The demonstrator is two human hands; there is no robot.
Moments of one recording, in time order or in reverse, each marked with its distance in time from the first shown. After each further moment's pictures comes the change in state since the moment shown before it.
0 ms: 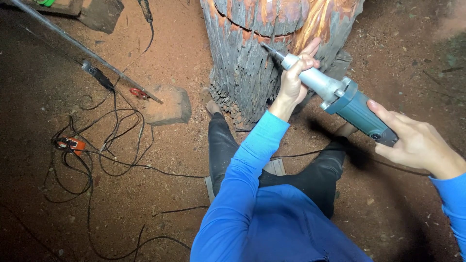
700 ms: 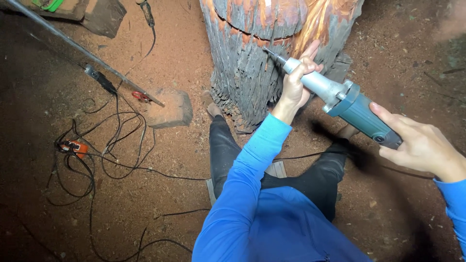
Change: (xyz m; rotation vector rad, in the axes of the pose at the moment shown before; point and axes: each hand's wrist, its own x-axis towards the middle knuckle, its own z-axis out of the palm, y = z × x) left_hand -0.005 0.002 0.013 0.058 -0.002 -0.015; right_hand -0.006 0.005 -0.003 0.060 0.041 -0.013
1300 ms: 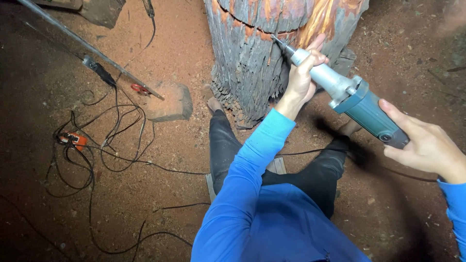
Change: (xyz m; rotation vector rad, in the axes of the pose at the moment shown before) left_hand 0.005 -0.011 -0.002 0.021 0.096 0.018; right_hand -0.001 0.008 0.008 0.059 0.023 -0.011
